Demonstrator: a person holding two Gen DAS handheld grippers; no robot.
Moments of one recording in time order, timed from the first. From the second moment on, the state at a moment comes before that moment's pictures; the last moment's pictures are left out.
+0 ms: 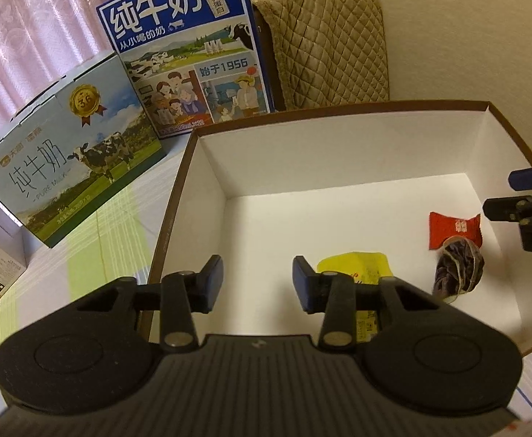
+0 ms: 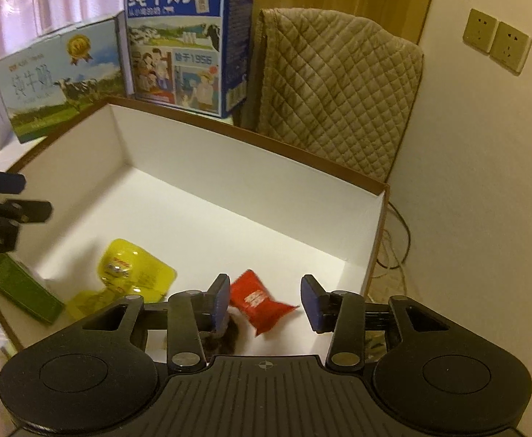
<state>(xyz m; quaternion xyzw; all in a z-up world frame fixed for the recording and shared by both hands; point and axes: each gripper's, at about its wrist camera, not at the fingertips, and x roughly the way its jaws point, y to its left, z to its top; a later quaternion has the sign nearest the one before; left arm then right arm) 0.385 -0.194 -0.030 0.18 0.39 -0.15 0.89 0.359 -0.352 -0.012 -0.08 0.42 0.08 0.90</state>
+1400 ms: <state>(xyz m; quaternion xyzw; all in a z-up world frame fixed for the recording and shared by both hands) 0.248 -0.079 0.035 0.06 0.40 -0.17 0.90 0.205 -0.324 0.044 0.03 0.37 0.19 0.91</state>
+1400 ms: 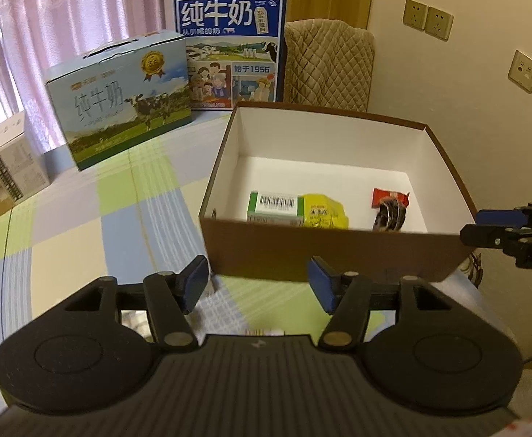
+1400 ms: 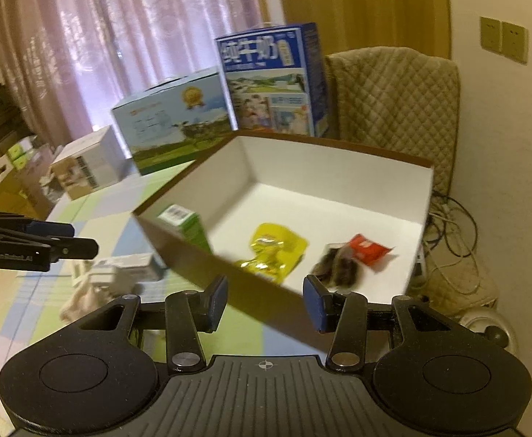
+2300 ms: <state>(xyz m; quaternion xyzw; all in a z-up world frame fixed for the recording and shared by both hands) 0.146 0.020 -0.008 -0.02 0.40 -0.04 0.92 0.155 -0.243 -0.027 0.05 0.41 0.23 0.88</state>
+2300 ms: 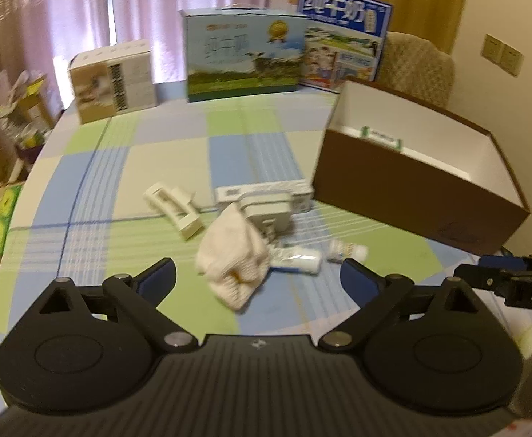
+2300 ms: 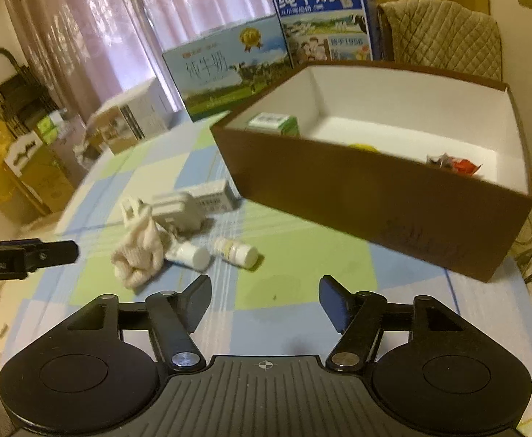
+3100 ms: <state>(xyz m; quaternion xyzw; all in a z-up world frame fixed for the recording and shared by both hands) 0.159 0.038 -0.081 -0.04 0.43 0.00 0.90 0.193 -0.184 -0.083 -0.02 0.41 0.24 0.88</state>
